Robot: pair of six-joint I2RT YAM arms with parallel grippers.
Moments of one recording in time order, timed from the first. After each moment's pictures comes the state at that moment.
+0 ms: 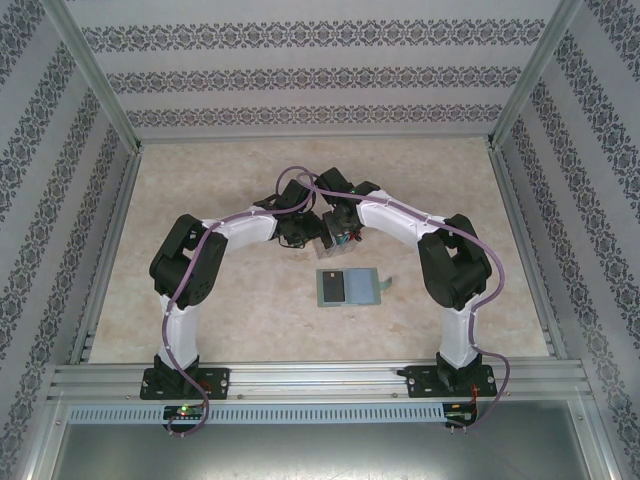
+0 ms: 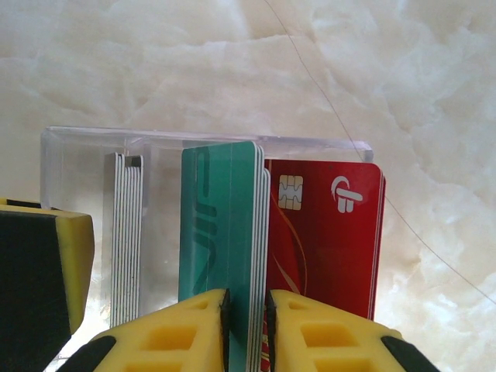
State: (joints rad) left arm -0.53 2.01 1.34 -0.32 0.19 -0.93; right arm 0.60 1.97 1.50 -0.75 0.21 0.23
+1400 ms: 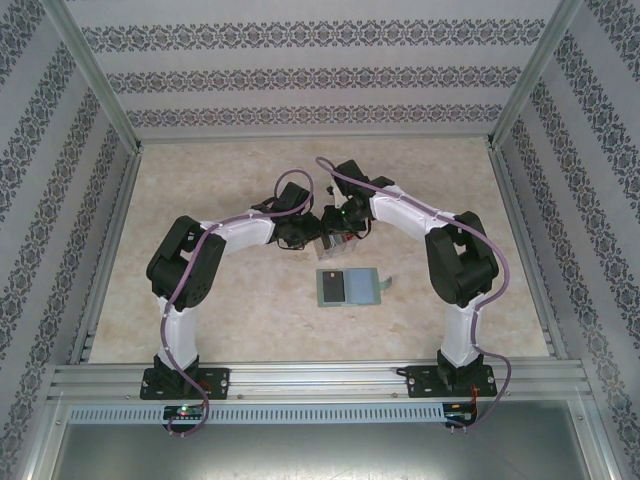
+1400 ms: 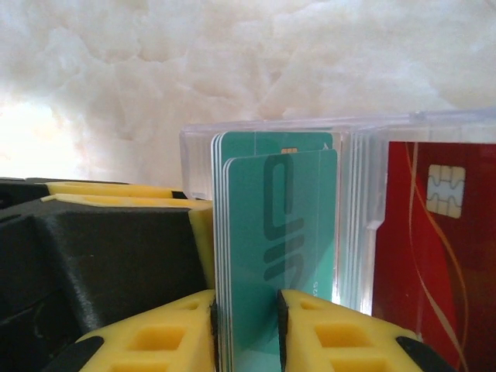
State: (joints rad) left arm -0.54 1.99 1.29 -0.26 0.21 -0.97; right arm 0.51 1.96 1.48 -0.69 -0.28 0.42
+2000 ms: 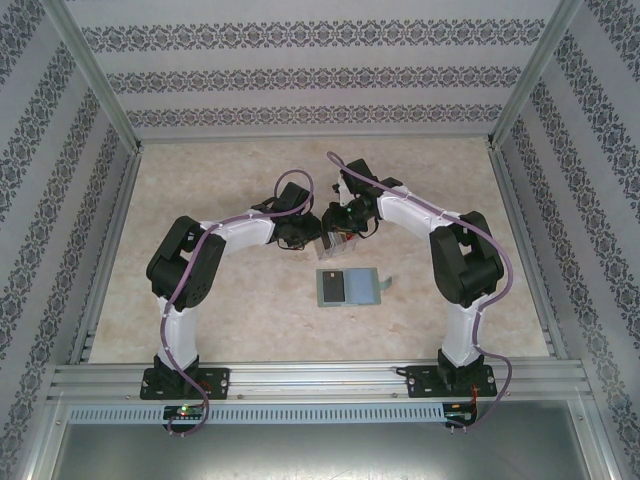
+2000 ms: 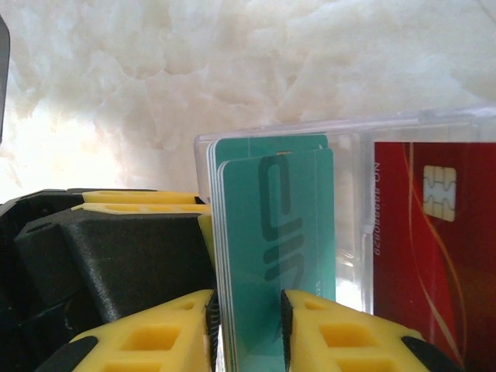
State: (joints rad) left arm -0.54 1.99 1.29 -0.26 0.21 -0.97; right arm 0.47 1.94 1.43 -0.61 -0.40 0.48
